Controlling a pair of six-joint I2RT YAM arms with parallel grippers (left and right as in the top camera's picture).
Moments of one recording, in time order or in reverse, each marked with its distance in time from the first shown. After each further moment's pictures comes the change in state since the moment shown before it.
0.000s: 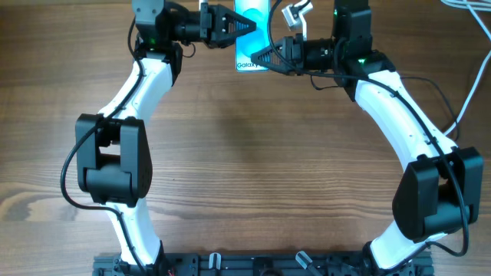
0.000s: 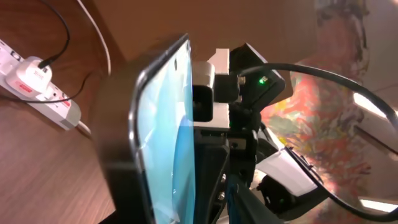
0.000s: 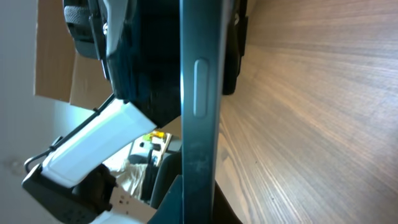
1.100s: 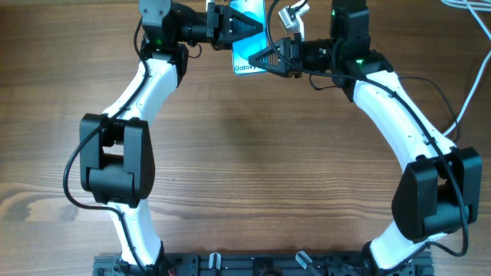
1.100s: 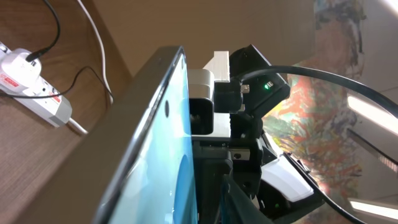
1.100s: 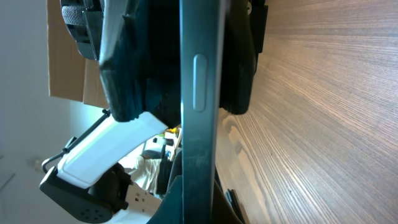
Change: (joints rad) left arm -0.025 0.000 0.000 0.006 -0.019 -0.042; right arm 0.007 0.000 0.000 0.017 -0.032 0.080
